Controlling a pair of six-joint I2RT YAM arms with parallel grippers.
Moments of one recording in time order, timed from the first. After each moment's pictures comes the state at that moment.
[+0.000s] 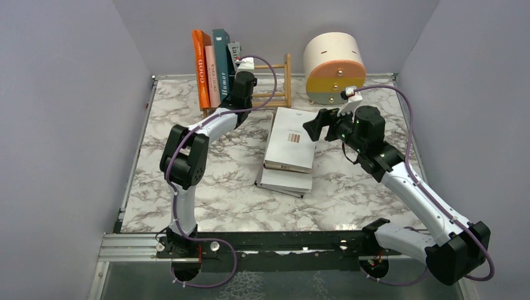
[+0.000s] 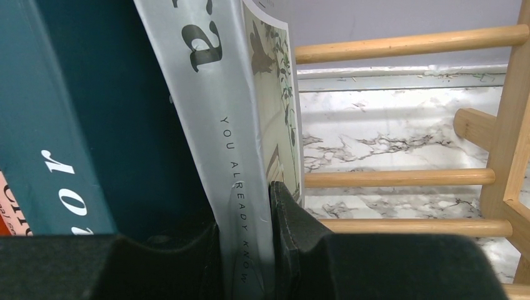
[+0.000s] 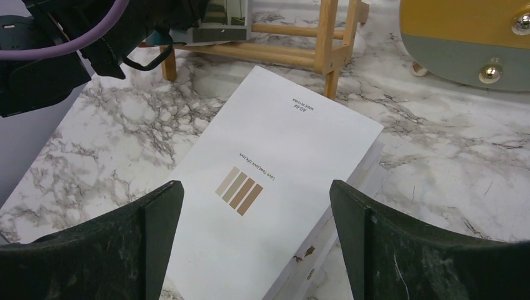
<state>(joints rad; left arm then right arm) -0.43 2.02 1.50 0.23 -0.55 0.00 0.46 1.07 0.93 -0.12 -0.09 0.28</state>
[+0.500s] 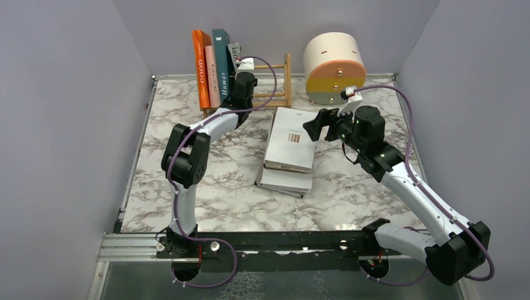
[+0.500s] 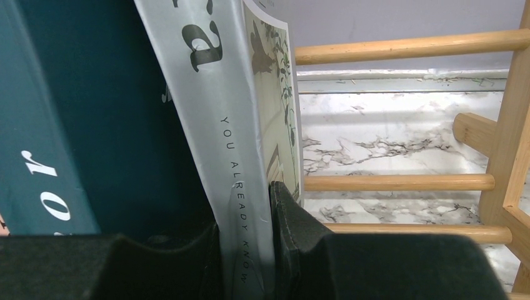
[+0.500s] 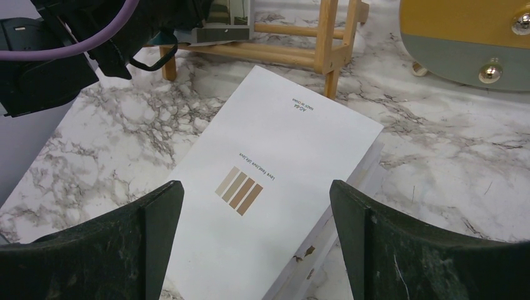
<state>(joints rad) -0.42 2.03 1.51 0.24 -0.55 -0.03 0.46 1.07 0.93 -0.12 -0.09 0.28</state>
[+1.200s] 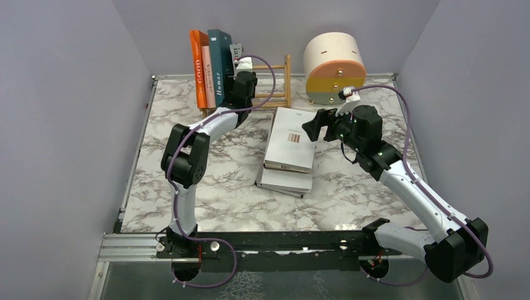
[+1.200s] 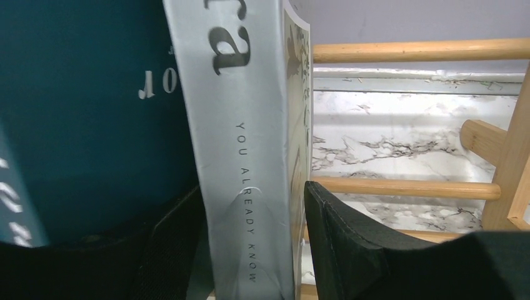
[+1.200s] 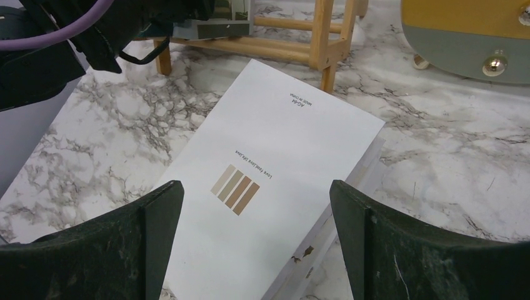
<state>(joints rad) -0.42 2.05 1.52 0.22 -0.58 -0.05 0.46 1.09 0.93 -0.12 -0.09 0.28</state>
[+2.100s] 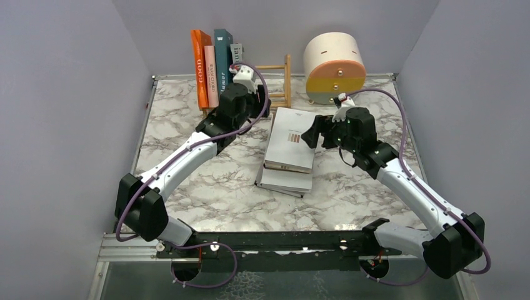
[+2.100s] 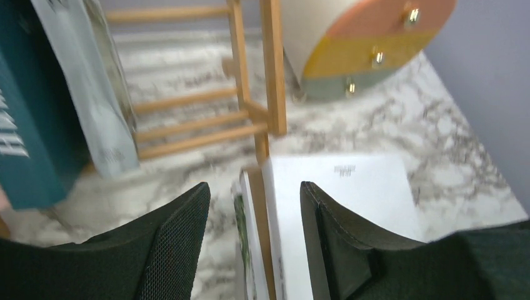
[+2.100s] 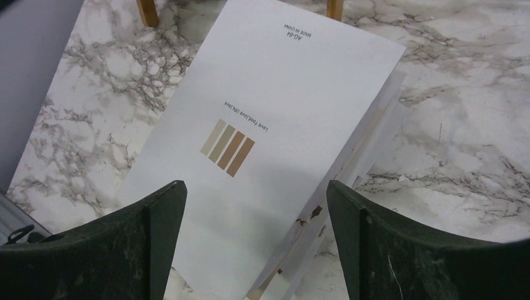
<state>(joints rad) -0.58 1.45 1.29 -0.04 -0.19 -0.32 0.46 1.12 0.93 -0.25 -0.11 0.35</state>
